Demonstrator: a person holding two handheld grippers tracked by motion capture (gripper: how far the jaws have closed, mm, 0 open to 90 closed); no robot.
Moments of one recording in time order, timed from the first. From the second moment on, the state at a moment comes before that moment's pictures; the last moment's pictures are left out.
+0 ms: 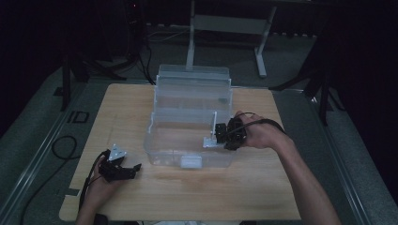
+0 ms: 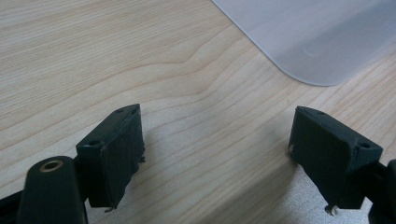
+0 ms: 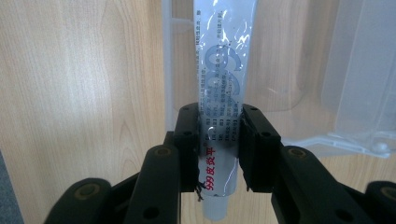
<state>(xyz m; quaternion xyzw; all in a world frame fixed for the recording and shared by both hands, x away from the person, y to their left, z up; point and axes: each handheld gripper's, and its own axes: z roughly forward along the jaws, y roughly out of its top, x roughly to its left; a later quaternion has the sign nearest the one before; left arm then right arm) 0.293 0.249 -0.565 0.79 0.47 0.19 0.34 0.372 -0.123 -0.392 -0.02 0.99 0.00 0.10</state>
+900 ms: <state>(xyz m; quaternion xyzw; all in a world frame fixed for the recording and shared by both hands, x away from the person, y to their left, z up) 0.293 0.249 -0.565 0.79 0.47 0.19 0.34 0.380 -0.110 -0.405 -0.02 1.00 -0.01 0.09</state>
